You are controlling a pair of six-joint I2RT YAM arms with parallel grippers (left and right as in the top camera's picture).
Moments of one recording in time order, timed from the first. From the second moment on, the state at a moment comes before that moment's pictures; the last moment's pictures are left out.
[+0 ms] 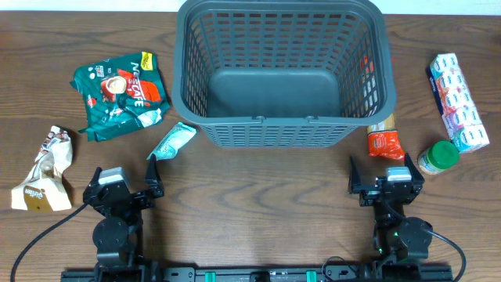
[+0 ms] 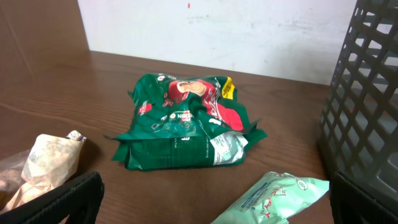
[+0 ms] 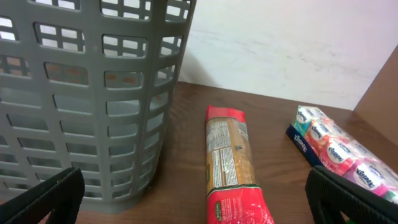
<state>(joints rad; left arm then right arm) 0.02 0.01 0.07 -0.22 -0.17 -0.09 -0.02 0.01 0.01 -0.07 -0.03 -0.14</state>
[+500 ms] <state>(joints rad) 0.02 0.01 0.07 -0.22 -0.17 -0.09 -0.02 0.21 0.35 -0.25 0.21 0.02</state>
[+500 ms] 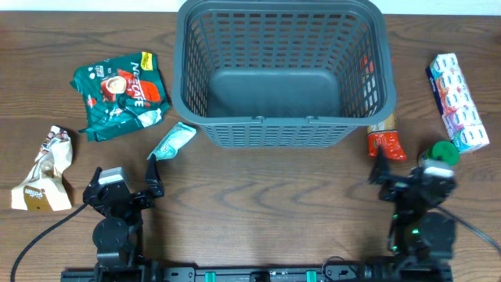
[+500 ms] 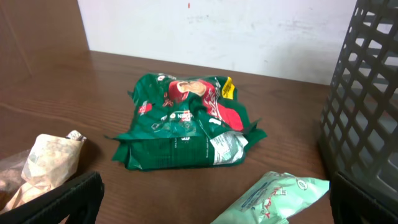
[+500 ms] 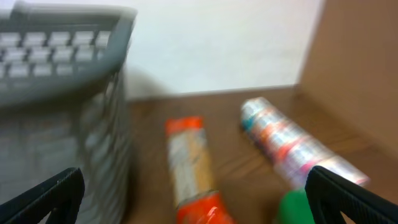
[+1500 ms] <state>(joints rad) 0.02 0.01 0.07 -0.22 -0.17 -0.09 -0.65 1.64 2.05 -1.21 -0.23 -0.14</state>
